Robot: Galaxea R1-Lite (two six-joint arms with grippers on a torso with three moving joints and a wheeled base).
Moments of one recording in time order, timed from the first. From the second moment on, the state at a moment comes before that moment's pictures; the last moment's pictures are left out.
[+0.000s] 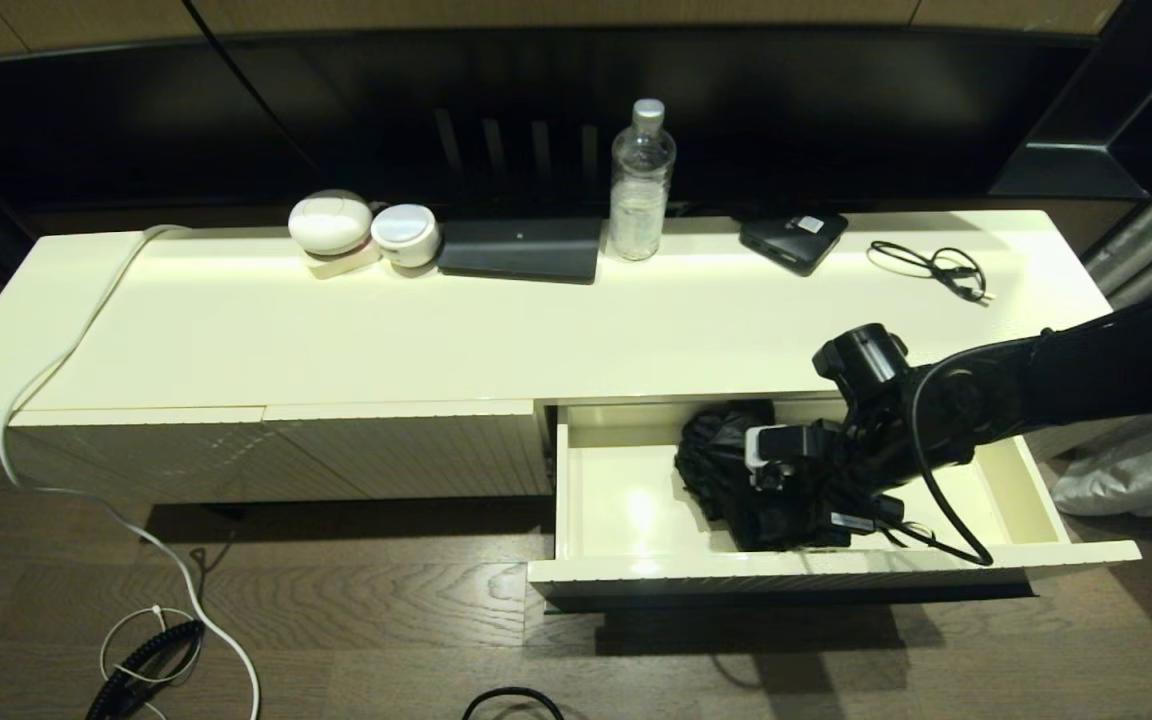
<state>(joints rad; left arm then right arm) 0.00 0.00 0.00 -0.04 0.02 -0.09 0.29 2.09 -1.39 0.28 -0.01 -1.09</state>
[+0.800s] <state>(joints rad) 0.00 0.00 0.00 -0.04 0.02 -0.09 0.28 2.14 -1.38 0.24 0.00 -1.09</state>
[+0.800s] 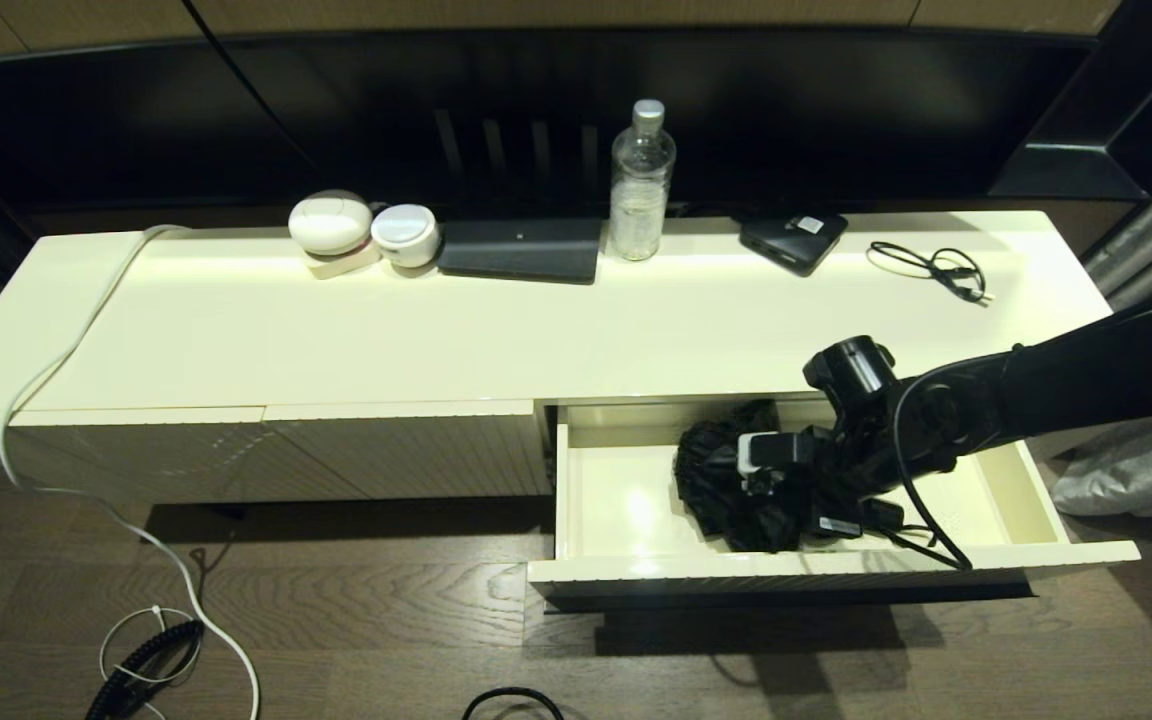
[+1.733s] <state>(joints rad) 0.00 0.00 0.00 -0.04 0.02 -0.09 0.29 1.85 -1.15 0.20 -0.02 -1.09</state>
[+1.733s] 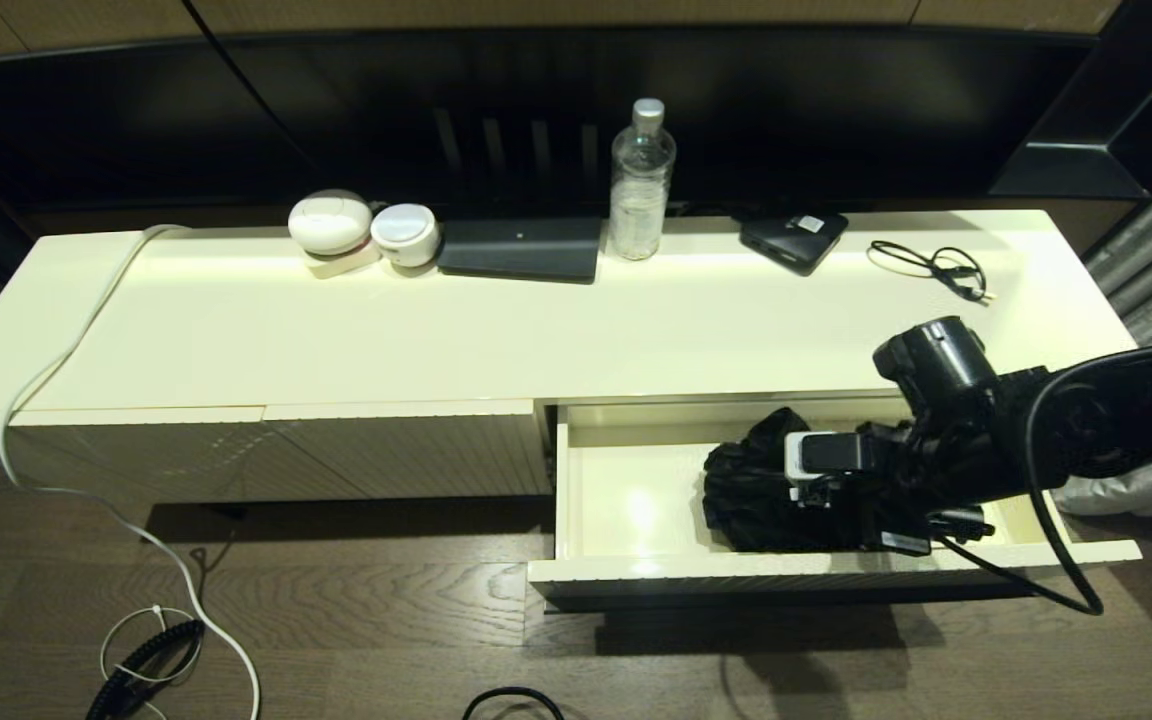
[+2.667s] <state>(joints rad) 0.00 0.00 0.00 -0.04 0.02 -0.09 0.34 1.55 -1.24 0.05 -0.27 -1.09</state>
